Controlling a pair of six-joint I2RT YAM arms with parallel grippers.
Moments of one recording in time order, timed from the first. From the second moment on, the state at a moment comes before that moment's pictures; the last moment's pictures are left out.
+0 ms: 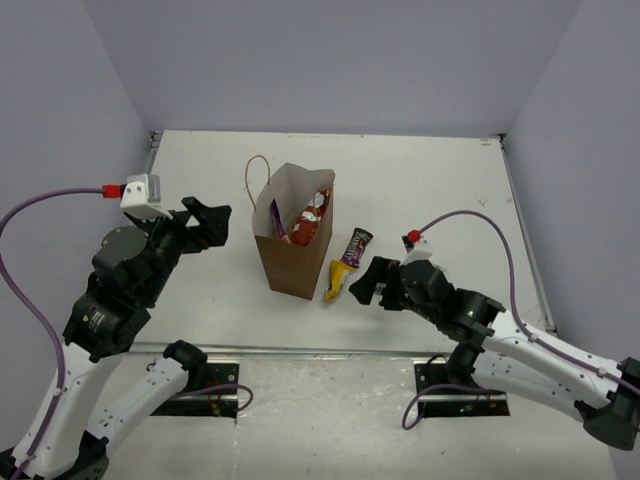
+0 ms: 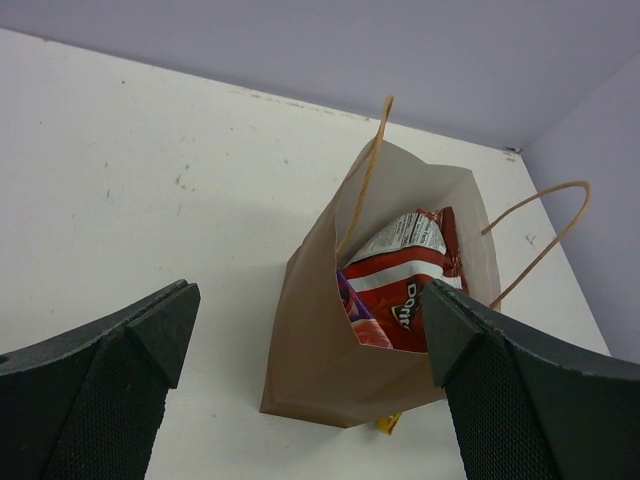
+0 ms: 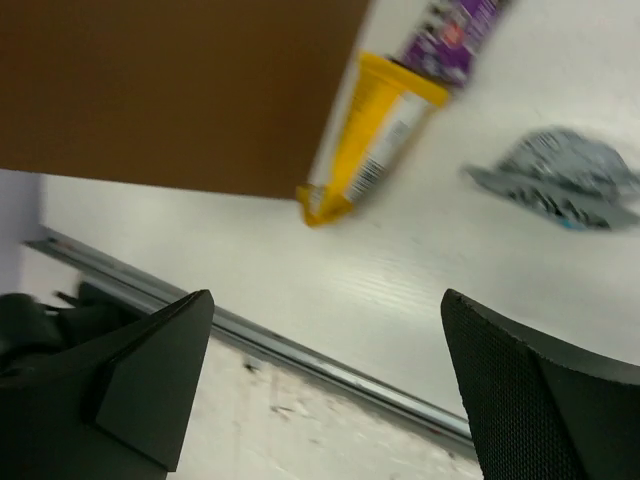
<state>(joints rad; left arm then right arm) -0.48 0.64 1.11 -0.61 -0.27 -0.45 0.94 0.76 0.66 -0.43 0.25 0.91</state>
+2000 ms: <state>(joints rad) -0.48 0.64 1.04 -0.58 -0.25 -0.45 0.45 0.79 0.42 -0.24 -0.17 1.11</state>
